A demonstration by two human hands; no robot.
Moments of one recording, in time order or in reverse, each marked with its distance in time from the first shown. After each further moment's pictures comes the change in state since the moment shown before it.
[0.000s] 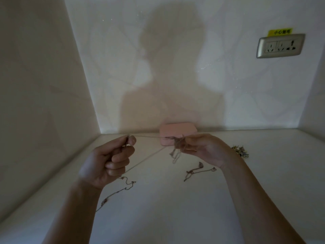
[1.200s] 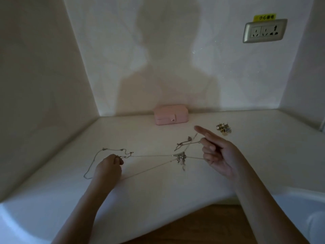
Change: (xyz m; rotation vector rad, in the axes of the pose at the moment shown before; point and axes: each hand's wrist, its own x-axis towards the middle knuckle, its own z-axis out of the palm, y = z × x) left_hand -0.042 -0.091 0.006 1.210 1.324 -0.199; right_hand -0.114 0.029 0.009 0.529 0.138 -0.039
